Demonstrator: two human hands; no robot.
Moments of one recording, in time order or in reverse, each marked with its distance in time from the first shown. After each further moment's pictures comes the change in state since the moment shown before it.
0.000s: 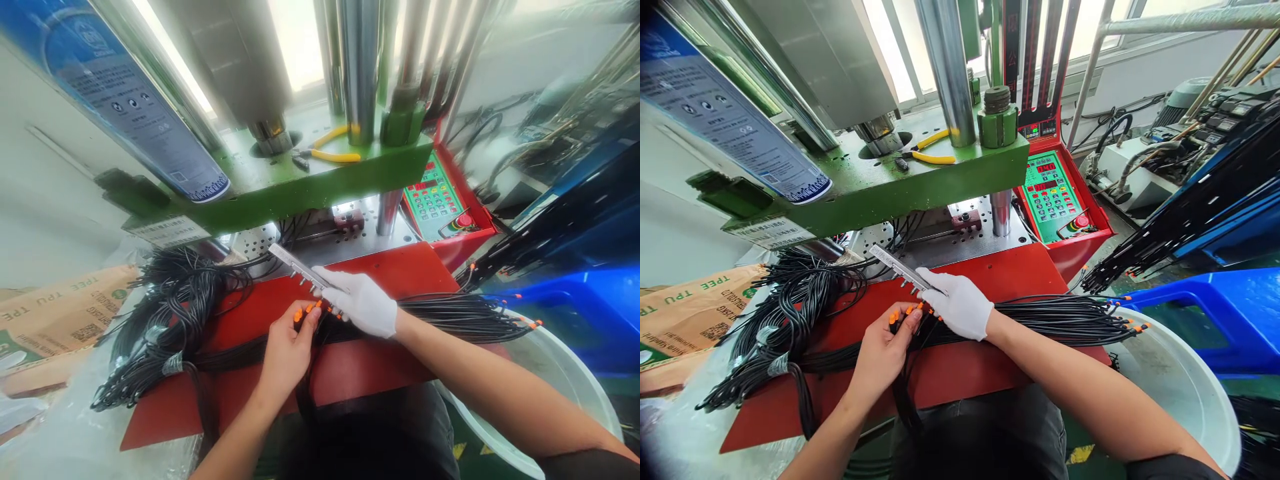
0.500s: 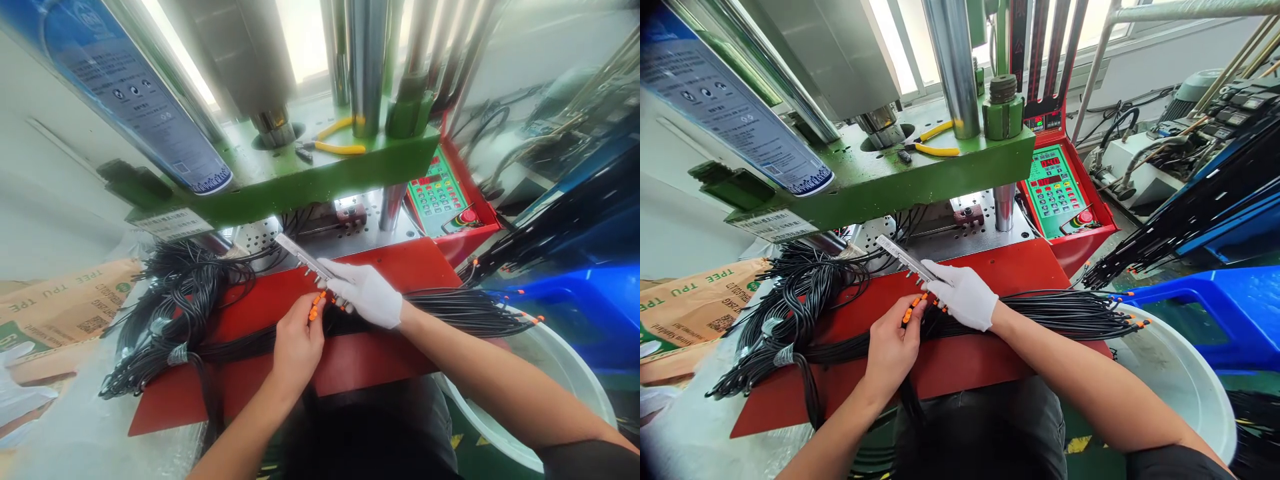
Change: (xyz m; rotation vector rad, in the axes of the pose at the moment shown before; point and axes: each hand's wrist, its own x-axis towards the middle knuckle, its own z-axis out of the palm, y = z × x) left_hand -0.003 -0.006 0.013 0.333 0.170 0.300; right_hand 0.000 0.000 -0.001 0.072 0.002 0.005
